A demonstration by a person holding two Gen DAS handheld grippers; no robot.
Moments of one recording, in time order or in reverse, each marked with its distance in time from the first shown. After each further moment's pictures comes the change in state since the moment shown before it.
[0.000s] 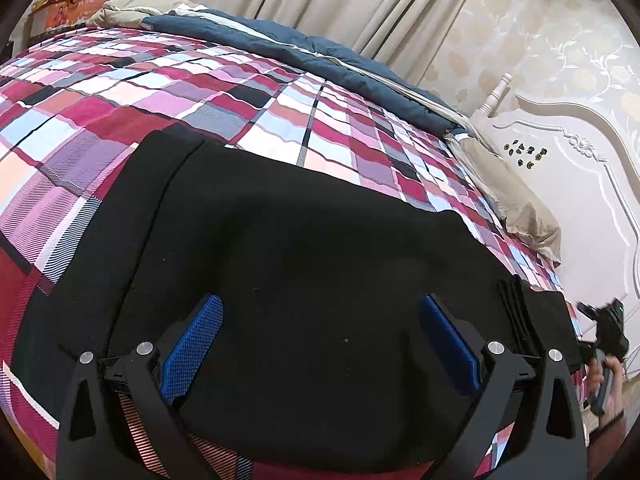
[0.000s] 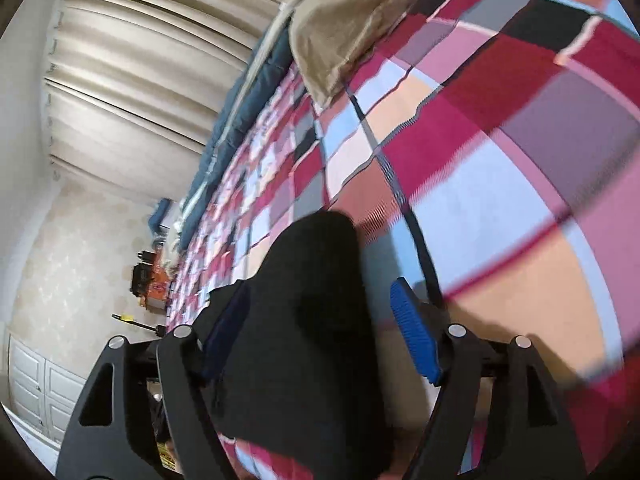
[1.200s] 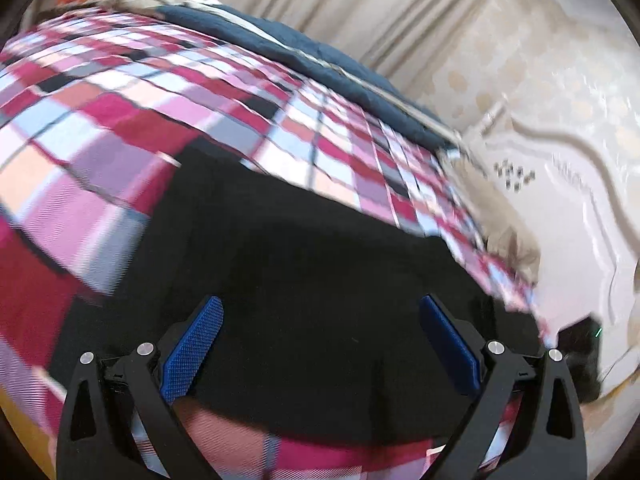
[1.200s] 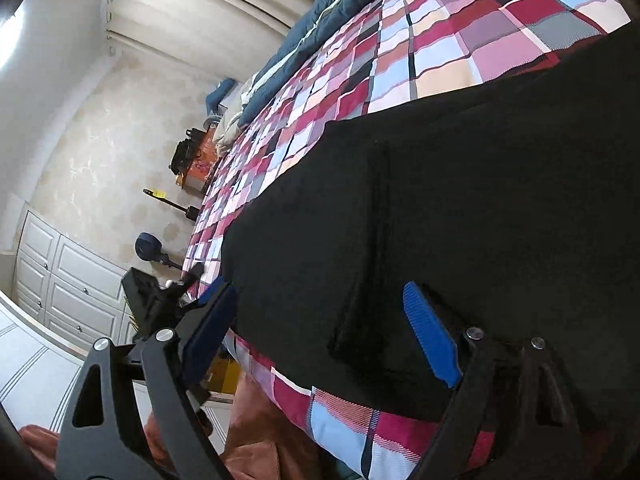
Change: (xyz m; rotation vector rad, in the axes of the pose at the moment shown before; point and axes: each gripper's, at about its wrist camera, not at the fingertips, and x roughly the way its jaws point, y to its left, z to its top) left arm -0.040 0.030 0.017 -0.102 -0.020 -0.064; right arm 0.106 0.135 -0.156 -0.288 0.302 0.204
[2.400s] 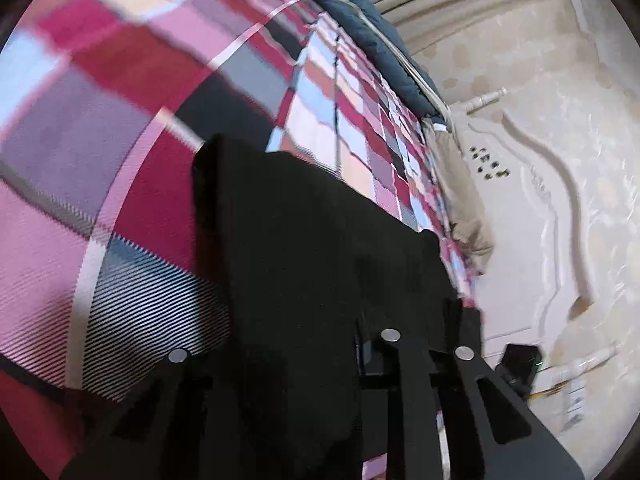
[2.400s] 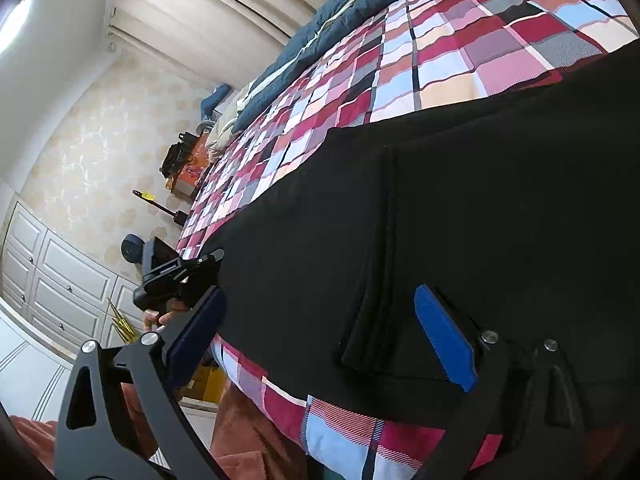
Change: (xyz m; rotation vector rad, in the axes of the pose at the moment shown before) left arm 0.052 0.056 0.048 -0.139 0.321 -0.220; right arm 0.000 0.012 -0.006 -0.042 -0.050 -0.055
